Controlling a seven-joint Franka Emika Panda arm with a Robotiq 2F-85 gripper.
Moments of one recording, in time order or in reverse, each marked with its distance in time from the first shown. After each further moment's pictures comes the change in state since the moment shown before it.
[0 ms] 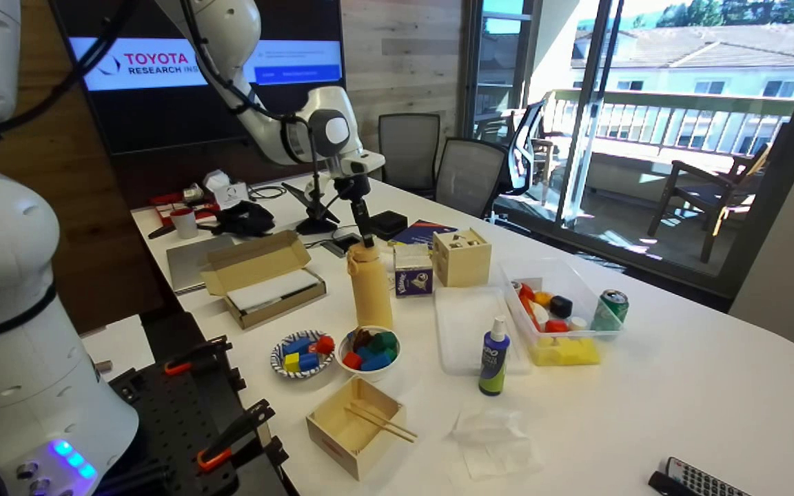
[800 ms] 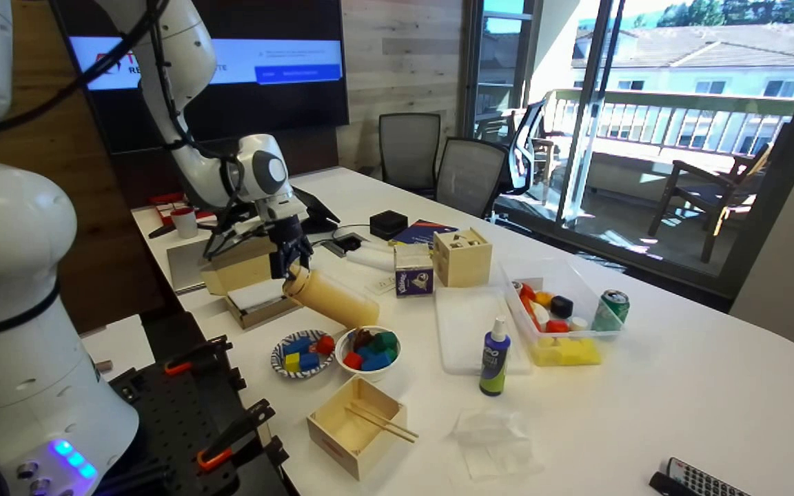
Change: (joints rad) arm 0.199 0.022 0.052 -0.246 -0.169 0.047 0.729
